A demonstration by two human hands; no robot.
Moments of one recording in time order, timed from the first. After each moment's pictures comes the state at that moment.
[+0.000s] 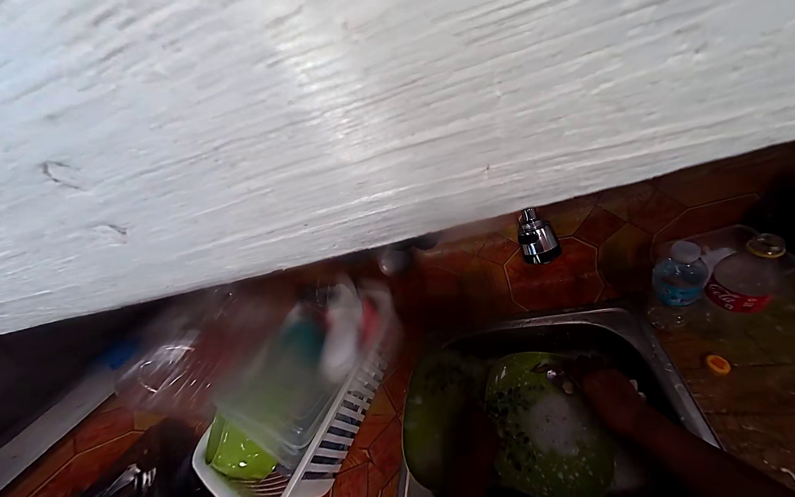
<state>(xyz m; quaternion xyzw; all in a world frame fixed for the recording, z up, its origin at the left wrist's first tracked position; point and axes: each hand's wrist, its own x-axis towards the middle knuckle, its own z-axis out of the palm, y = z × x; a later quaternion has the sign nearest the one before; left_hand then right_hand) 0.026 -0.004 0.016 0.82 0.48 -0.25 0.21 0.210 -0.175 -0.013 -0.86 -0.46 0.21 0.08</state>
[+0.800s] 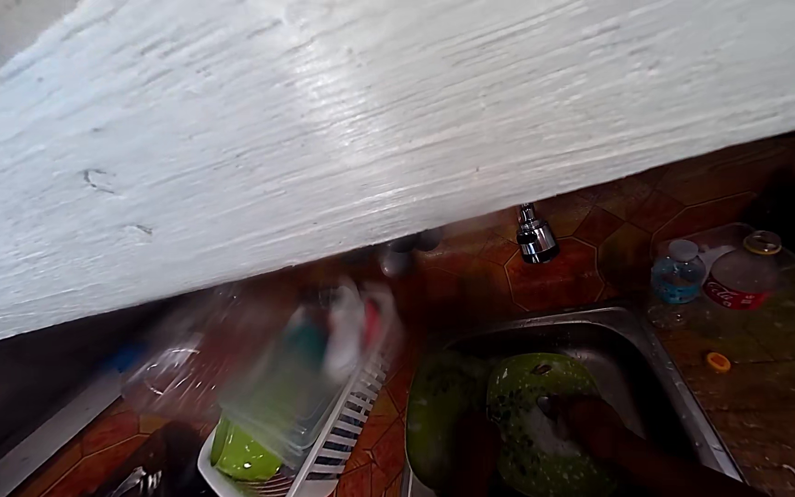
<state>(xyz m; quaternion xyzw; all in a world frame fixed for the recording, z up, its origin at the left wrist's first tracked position) 0.012 -0.001 0.000 0.79 0.51 -0.20 0.25 0.165 -0.162 -0.030 -0.83 -0.44 0.35 0.02</state>
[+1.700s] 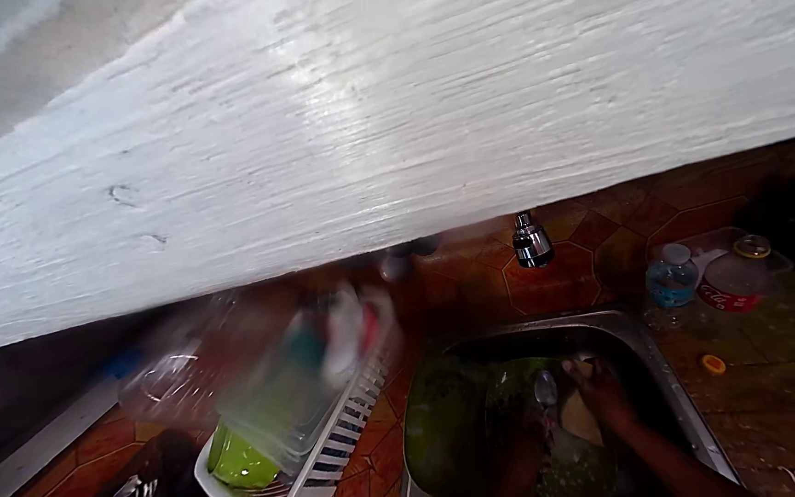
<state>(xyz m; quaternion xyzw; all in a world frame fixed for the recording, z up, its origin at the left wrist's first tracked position) 0.036 -0.064 0.025 0.65 0.40 -0.08 0.64 0.189 -0.168 -0.012 -0.79 -0.06 0.29 0.54</state>
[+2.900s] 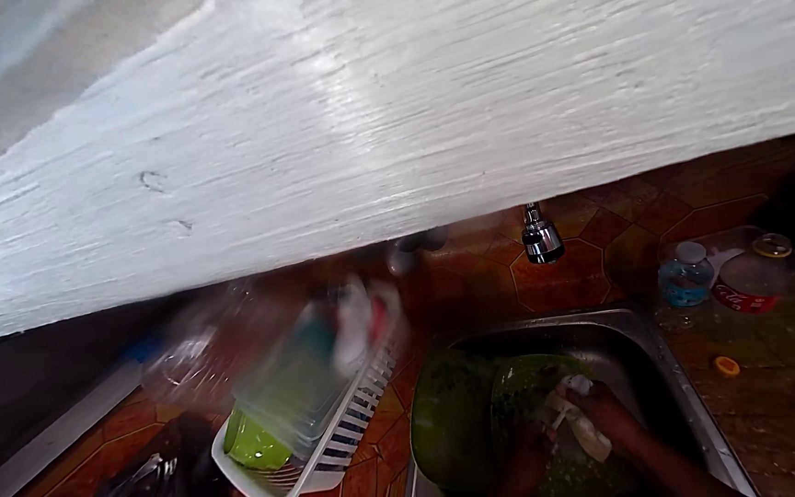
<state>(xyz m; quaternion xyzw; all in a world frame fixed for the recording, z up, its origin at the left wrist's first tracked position) 0.018 -0.051 0.016 0.77 0.30 -0.16 0.54 0.163 -0.172 -0.012 -0.66 -0.10 0.40 0.63</state>
